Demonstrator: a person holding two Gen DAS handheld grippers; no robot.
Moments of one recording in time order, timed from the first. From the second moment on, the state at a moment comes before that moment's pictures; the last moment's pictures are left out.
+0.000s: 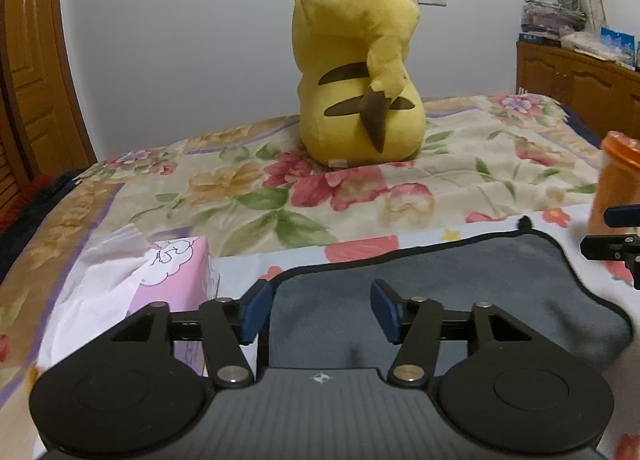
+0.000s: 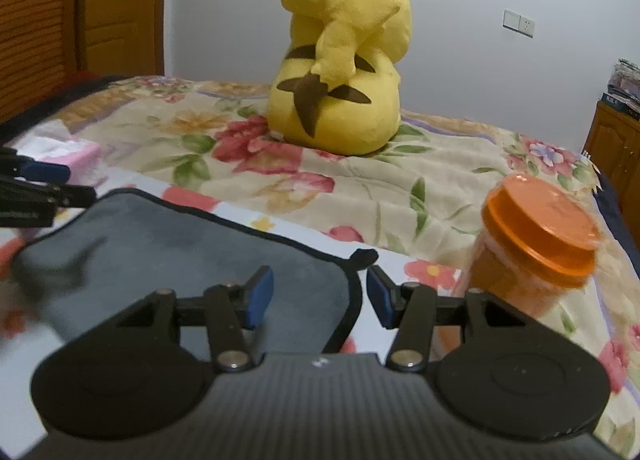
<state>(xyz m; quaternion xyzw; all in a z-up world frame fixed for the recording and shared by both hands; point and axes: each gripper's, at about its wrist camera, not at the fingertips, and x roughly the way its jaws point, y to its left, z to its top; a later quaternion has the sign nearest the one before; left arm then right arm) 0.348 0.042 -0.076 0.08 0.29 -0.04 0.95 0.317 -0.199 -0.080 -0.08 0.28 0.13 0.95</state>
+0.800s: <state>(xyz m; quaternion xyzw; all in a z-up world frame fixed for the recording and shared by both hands) 0.235 0.038 -0.005 0.08 0.27 -0.04 0.96 0.216 -0.215 -0.026 -0.03 0.26 0.12 0.96</state>
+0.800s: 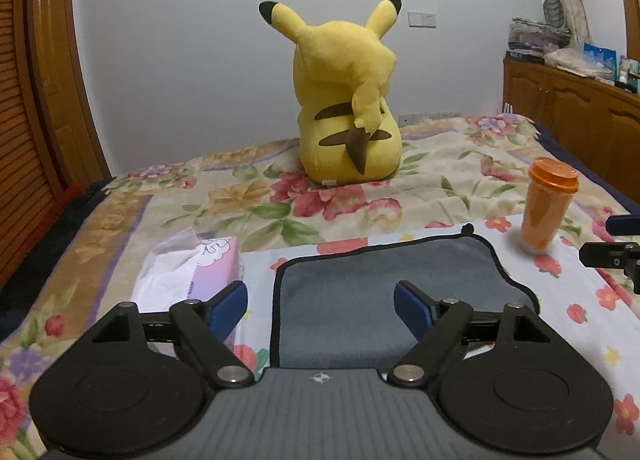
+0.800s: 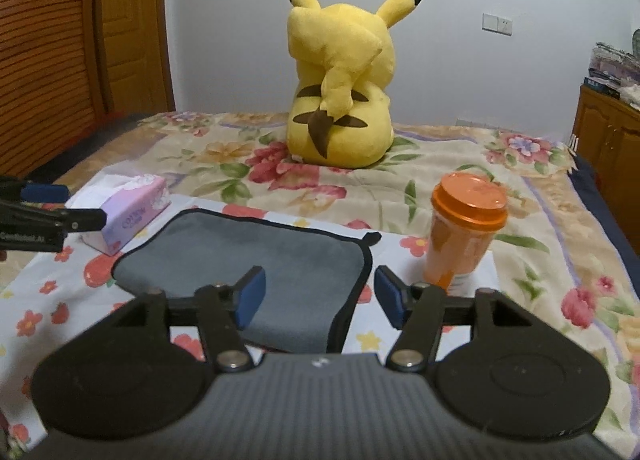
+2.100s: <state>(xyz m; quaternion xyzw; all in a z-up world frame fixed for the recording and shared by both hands) 0.090 0.020 0.102 0.06 0.23 -0.06 0.97 0.094 -0.226 0.063 -0.02 0.20 0.11 0.97</state>
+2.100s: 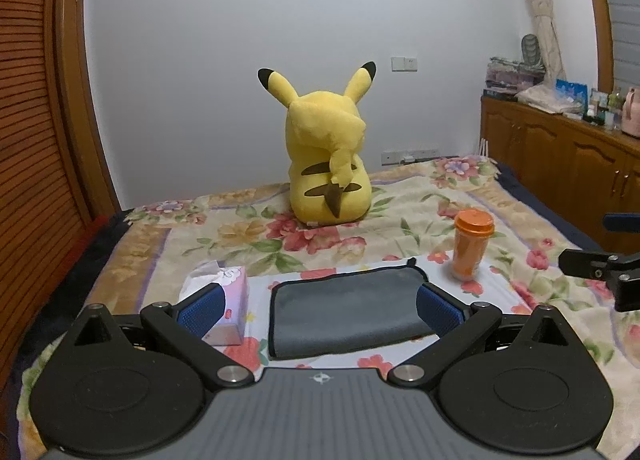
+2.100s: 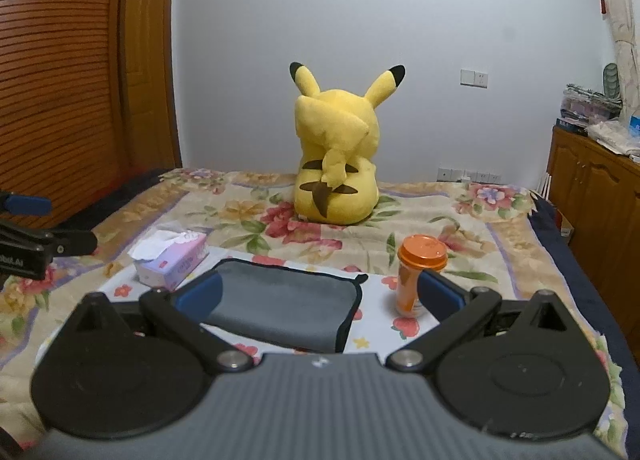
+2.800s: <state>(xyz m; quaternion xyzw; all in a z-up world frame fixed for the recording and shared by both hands) 0.053 0.010 0.058 0.07 0.26 -0.07 0.96 0.057 -0.220 0.028 -0.02 0.22 0.11 0.97</state>
